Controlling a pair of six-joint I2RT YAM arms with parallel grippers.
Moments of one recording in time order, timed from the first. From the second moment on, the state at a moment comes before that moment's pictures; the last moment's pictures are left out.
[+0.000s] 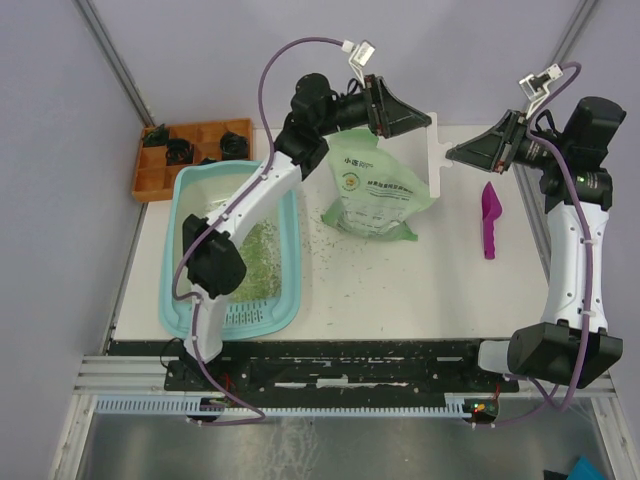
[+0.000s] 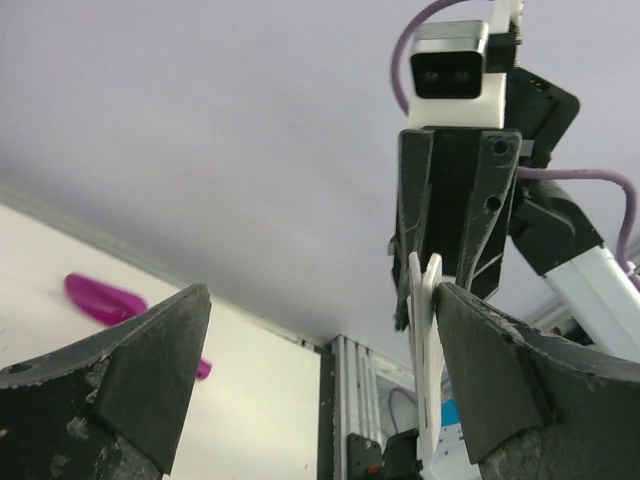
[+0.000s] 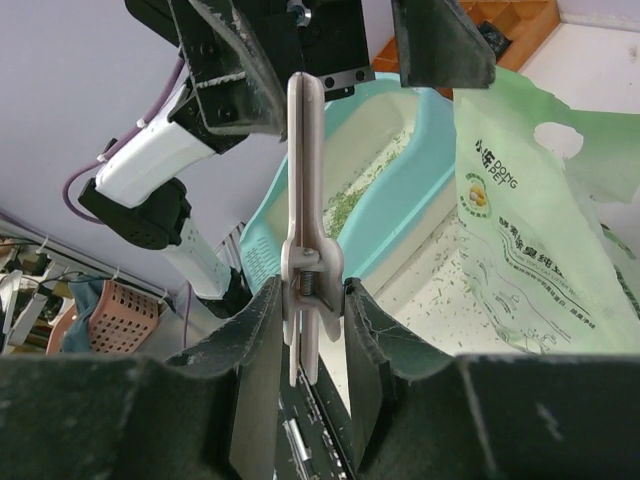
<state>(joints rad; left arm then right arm) -0.66 2.10 2.17 0.26 0.74 -0.82 -0.25 1.32 1.53 -0.38 -1.37 0.47</state>
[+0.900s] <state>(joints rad) -0.50 1.95 2.22 -0.14 0.66 -0.39 -0.15 1.56 1.96 -1.40 -0.96 -0.27</state>
